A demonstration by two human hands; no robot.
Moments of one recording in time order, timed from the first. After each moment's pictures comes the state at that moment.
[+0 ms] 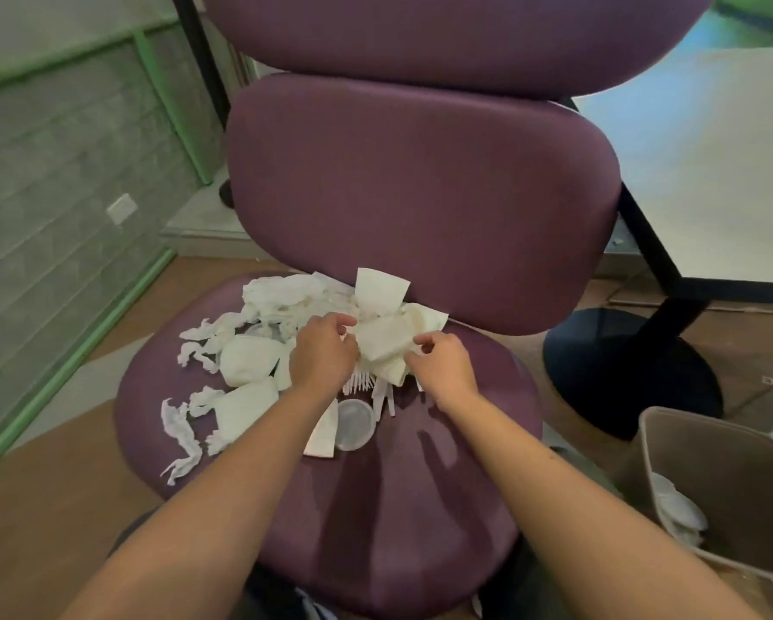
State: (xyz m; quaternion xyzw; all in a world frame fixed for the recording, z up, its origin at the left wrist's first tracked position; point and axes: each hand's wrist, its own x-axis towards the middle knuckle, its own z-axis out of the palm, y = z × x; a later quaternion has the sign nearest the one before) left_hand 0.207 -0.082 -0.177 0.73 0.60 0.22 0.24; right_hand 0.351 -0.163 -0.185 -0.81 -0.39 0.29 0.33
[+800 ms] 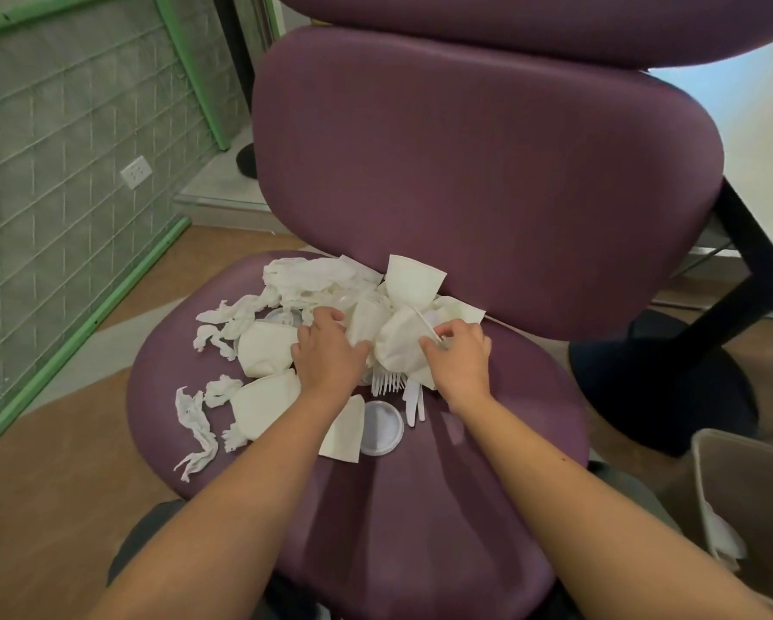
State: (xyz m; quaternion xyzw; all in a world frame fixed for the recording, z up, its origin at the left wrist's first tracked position) left_hand 0.186 -0.054 -0.218 0.68 0.67 0.24 0.19; right_hand 0.334 -0.124 -0.215 -0.81 -0.38 0.24 0.38
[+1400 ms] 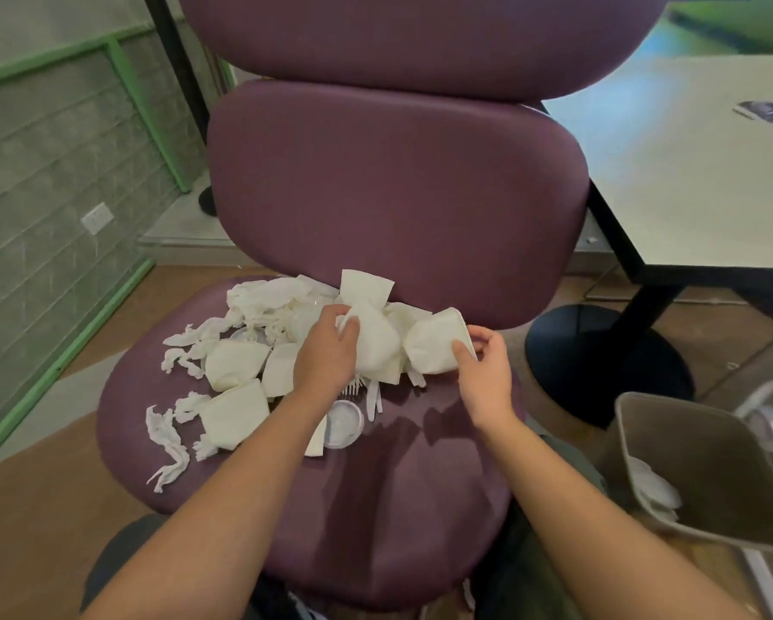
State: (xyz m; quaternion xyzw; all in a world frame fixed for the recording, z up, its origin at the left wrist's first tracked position) left_hand 0.218 -0.103 -0.169 0.71 0.54 0.29 0.35; right_hand 0.376 -0.214 -0.185 -0.71 -0.20 0.26 0.62
